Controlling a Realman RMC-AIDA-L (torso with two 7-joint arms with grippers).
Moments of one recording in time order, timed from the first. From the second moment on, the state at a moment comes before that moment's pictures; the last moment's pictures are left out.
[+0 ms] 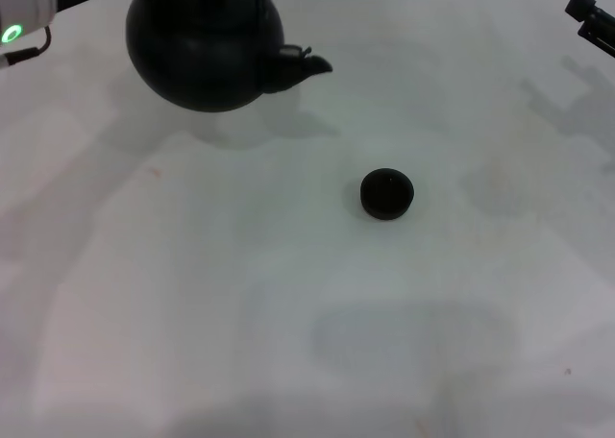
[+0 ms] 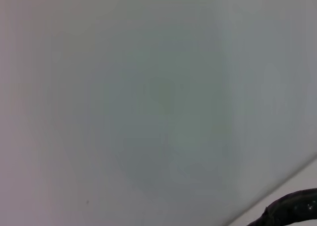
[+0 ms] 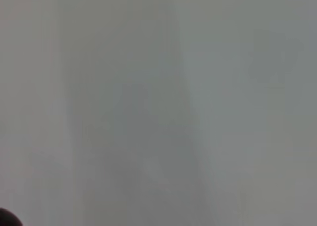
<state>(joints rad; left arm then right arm) -0.24 -2.08 1.47 1.47 2.04 0.69 -2.11 0.39 2.00 -0.60 -0.36 1.72 1.35 -2.16</state>
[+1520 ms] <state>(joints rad) -0.06 -2.08 1.15 0.84 1.17 1.14 -1.18 0.39 1.99 -0.61 -0.36 1.70 1.31 -2.15</state>
